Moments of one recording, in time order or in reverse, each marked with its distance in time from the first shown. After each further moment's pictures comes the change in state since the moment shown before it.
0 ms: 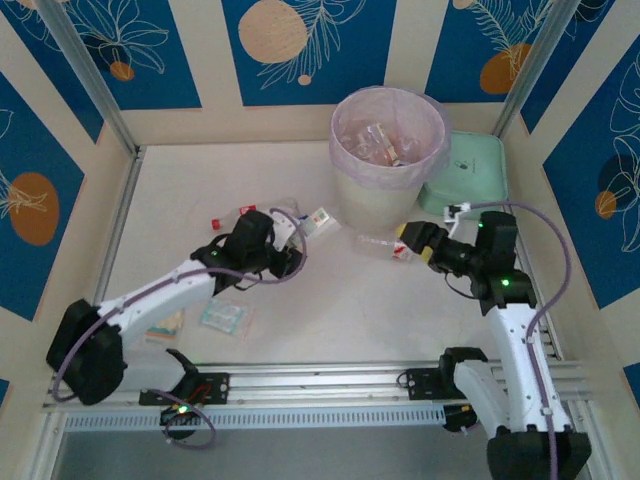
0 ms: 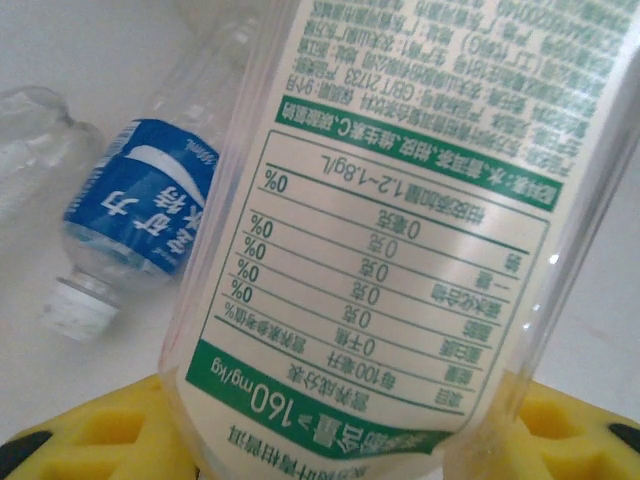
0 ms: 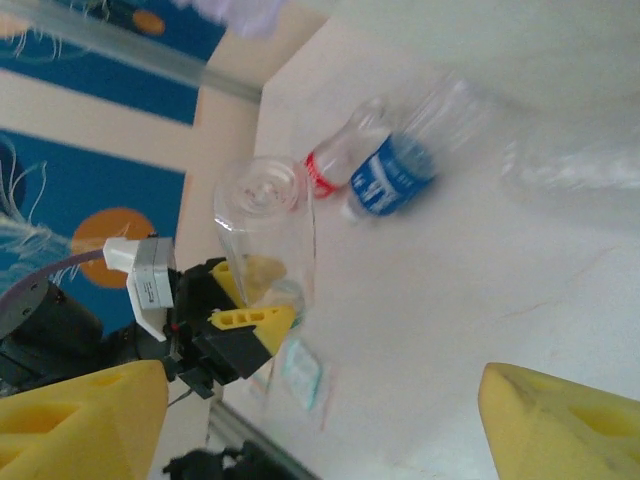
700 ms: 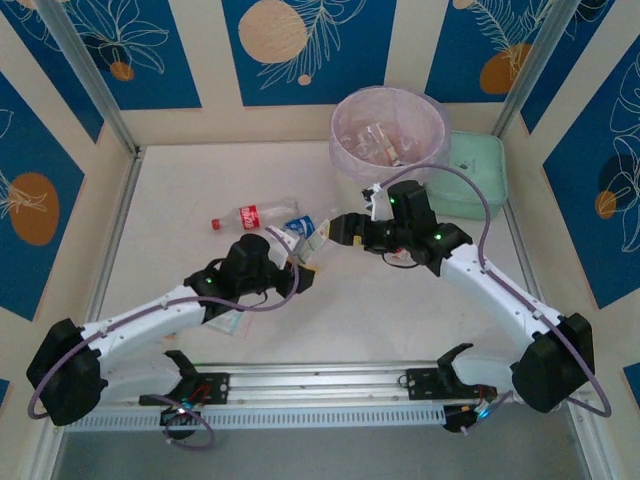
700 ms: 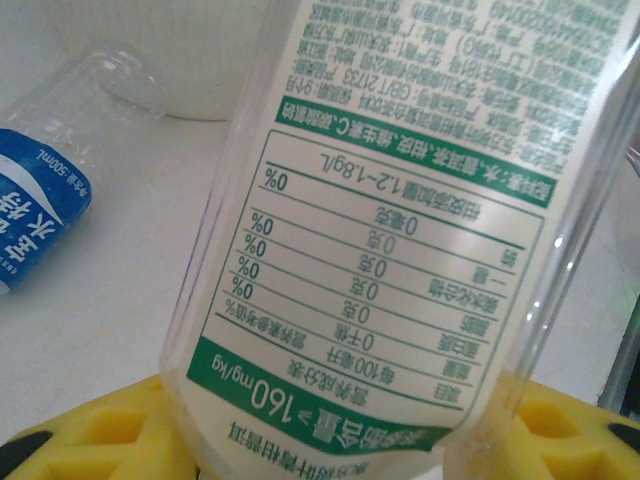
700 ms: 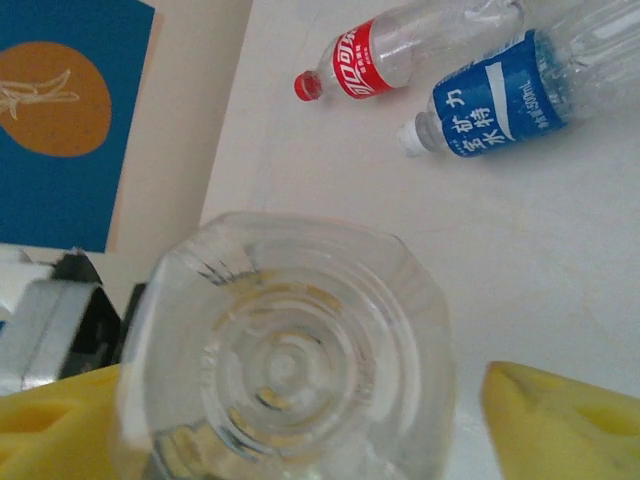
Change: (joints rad) left arm -0.122 -0.124 -0.134 0.164 0.032 -0.160; right arm 0.490 0.426 0.226 0.125 0.257 -0.023
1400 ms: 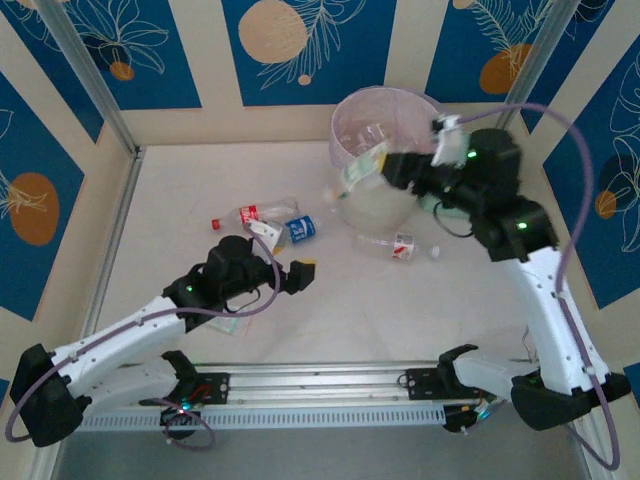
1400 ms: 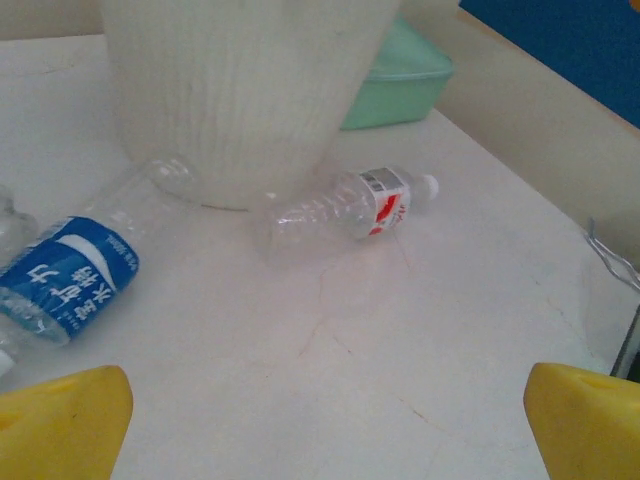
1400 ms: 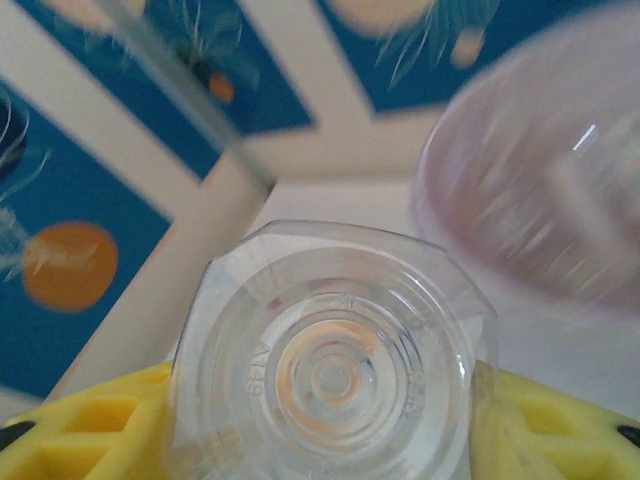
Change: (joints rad) left arm -0.011 -0.166 0.008 -0.021 -0.116 -0.070; right arm -0.200 -0.085 0.600 -0.315 0.238 -0.298
